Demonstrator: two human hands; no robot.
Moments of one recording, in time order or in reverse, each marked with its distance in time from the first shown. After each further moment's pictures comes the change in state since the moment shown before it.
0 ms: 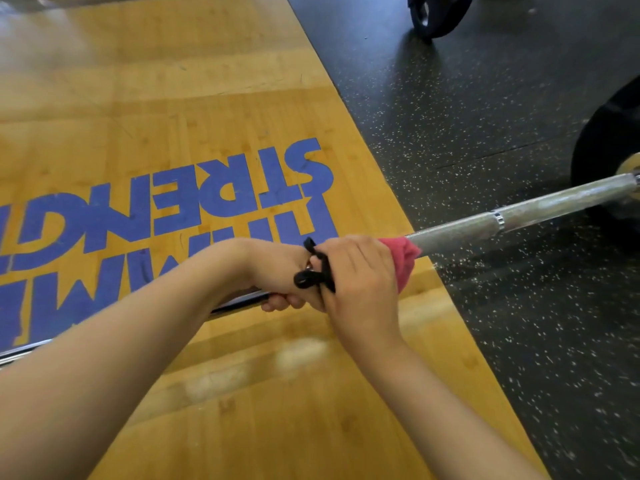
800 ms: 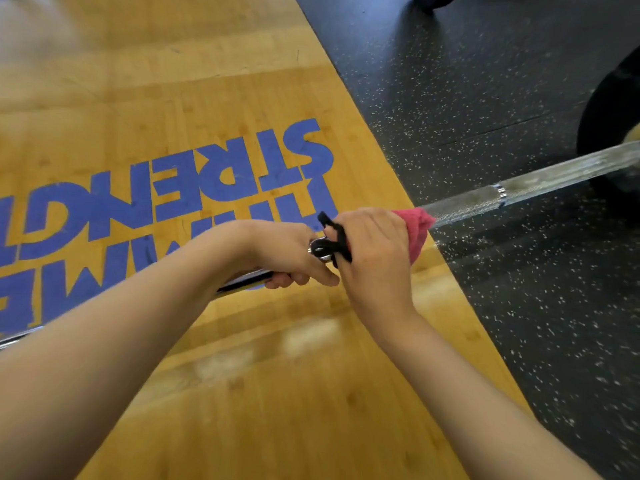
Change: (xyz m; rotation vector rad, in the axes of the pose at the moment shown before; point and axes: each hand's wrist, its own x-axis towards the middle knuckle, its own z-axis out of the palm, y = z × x) left_hand 0.003 -0.002 0.003 0.103 0.123 -0.064; right_hand 0.001 0.012 -0.004 0.004 0.010 0.045
